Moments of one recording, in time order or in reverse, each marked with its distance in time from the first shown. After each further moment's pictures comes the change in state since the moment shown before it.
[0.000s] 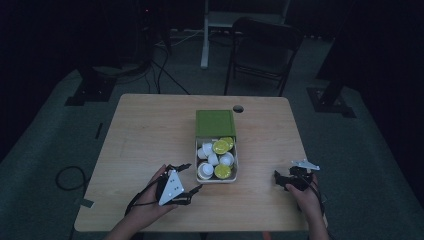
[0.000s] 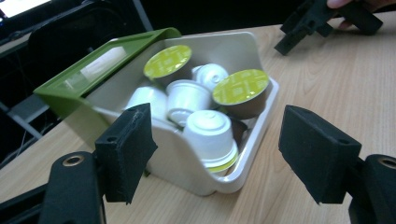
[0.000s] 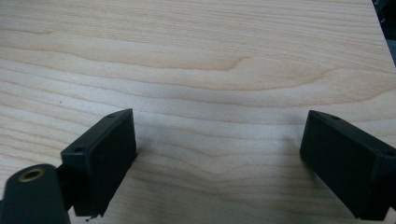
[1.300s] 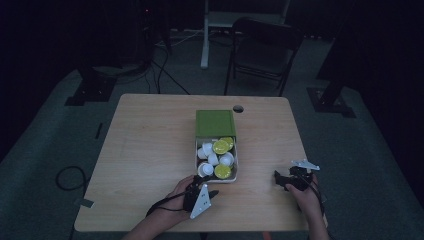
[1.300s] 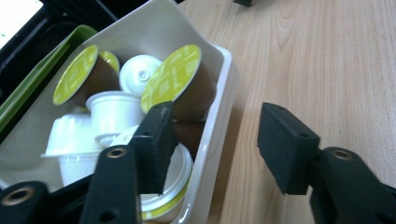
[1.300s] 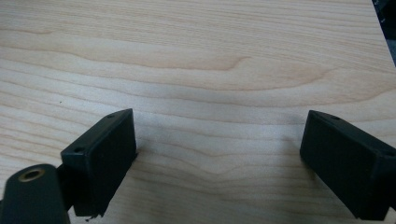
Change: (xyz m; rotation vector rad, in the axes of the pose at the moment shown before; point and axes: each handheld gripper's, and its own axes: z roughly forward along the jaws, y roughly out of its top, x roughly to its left) left arm -0.047 -0.001 0.056 0.099 -0.063 0.325; right arm 0.000 0.000 0.000 0.000 0.000 0.000
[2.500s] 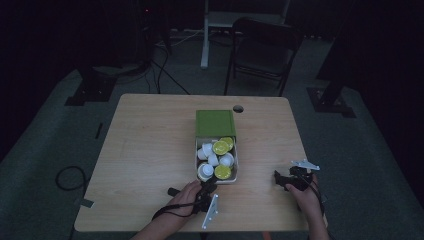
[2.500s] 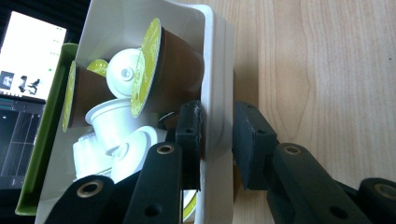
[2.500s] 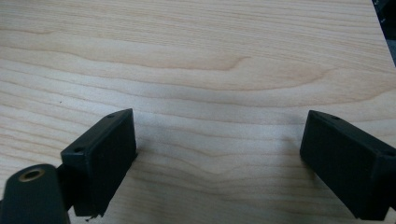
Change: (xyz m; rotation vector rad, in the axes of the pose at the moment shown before) left arm -0.022 0.002 0.022 0.161 0.125 0.397; right arm 0.000 0.000 0.000 0.000 0.000 0.000
